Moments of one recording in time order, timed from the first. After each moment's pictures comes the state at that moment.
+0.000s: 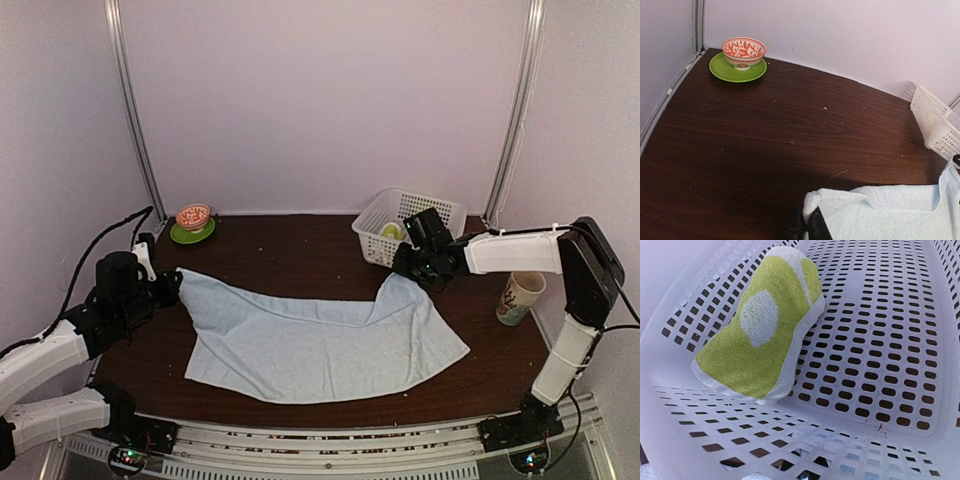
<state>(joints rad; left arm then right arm) -0.39 0.78 0.43 -0.04 -0.18 -0.44 0.56 1.74 1.10 -0.16 0.23 0.81</state>
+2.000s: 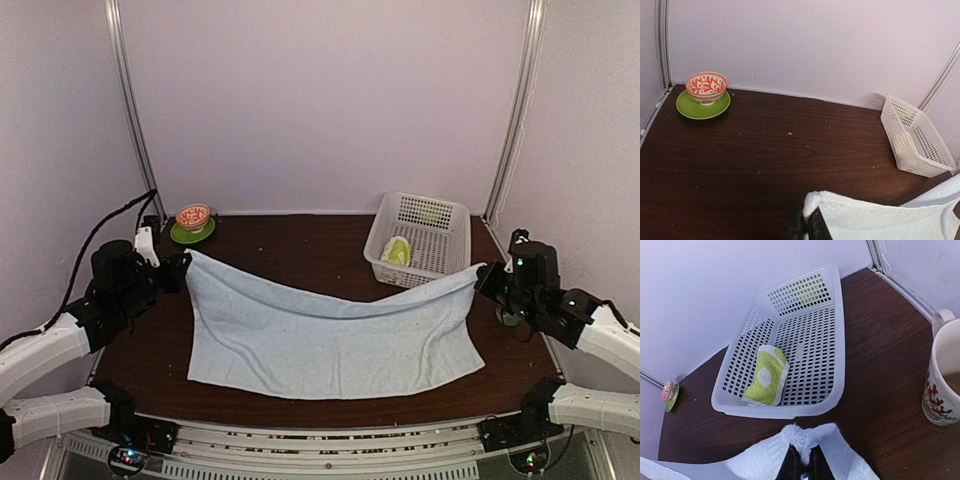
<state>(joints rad) -0.39 0.83 0.47 0.12 -0.06 -0.36 0.51 0.76 0.56 -0.28 0.40 0.76</state>
